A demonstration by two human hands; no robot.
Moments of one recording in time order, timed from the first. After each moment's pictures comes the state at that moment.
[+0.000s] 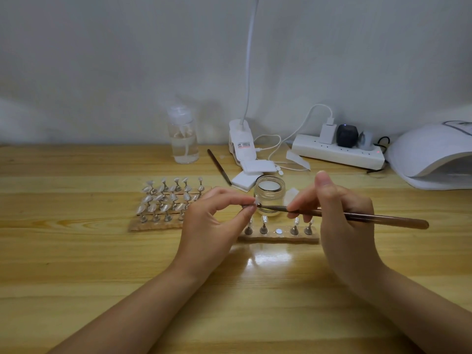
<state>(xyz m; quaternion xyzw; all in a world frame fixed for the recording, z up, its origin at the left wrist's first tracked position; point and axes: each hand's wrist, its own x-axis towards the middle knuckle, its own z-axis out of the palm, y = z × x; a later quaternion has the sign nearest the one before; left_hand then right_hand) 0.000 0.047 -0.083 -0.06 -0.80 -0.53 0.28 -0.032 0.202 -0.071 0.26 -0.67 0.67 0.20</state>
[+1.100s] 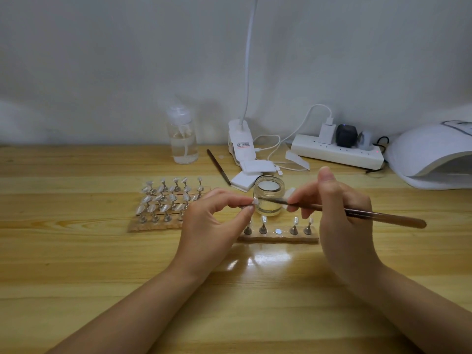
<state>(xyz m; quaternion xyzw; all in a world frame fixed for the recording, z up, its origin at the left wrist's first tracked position) -0.001 0.047 -0.084 -0.05 -0.80 -0.53 0.27 -0.031 0.201 -0.069 0.24 -0.67 0.68 0.19</state>
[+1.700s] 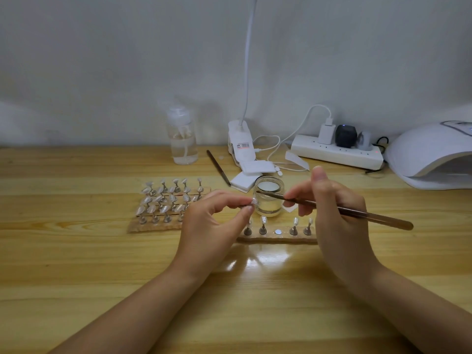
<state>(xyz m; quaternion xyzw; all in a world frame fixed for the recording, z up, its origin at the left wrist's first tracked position) -0.002 0.047 -0.085 -0.05 -0.80 -0.54 0.27 -0.032 0.200 -0.070 0.22 -0.68 0.68 0.18</state>
